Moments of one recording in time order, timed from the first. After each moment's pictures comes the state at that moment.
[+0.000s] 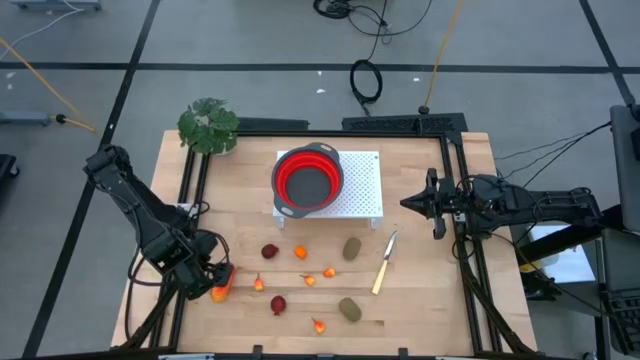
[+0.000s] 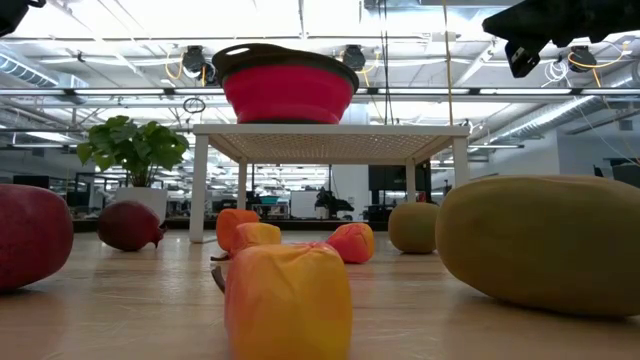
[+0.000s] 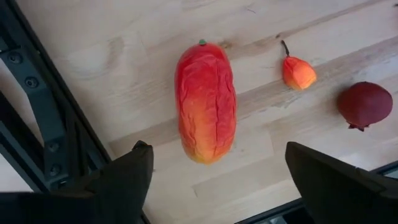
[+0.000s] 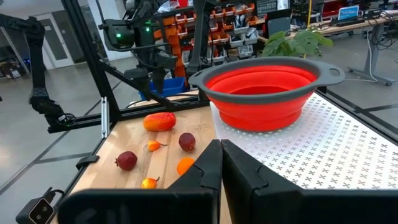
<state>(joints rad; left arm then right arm) -0.85 1.19 0.94 -1.14 -0.03 -2.09 0.02 0.41 0.43 -0.10 0.02 0.19</state>
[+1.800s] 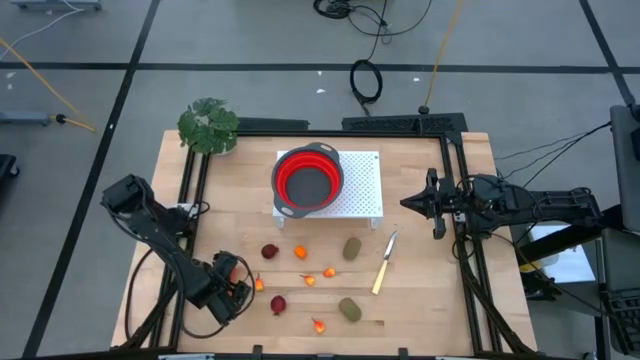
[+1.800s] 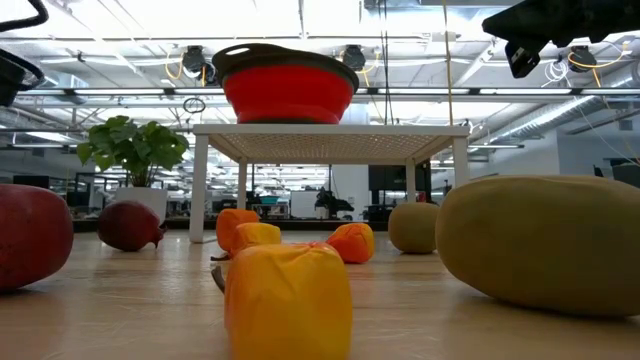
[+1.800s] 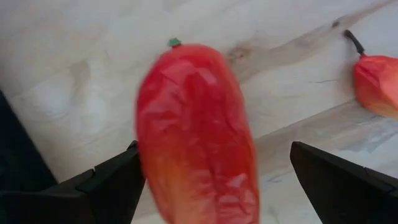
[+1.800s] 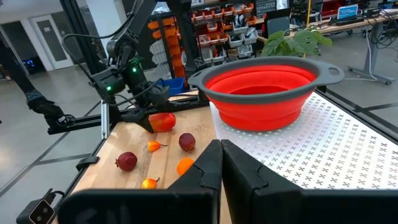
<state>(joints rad) -0.85 1.63 0.94 -1.00 -0.05 -1.99 0.02 0.41 0.43 -0.10 0.02 0.20</state>
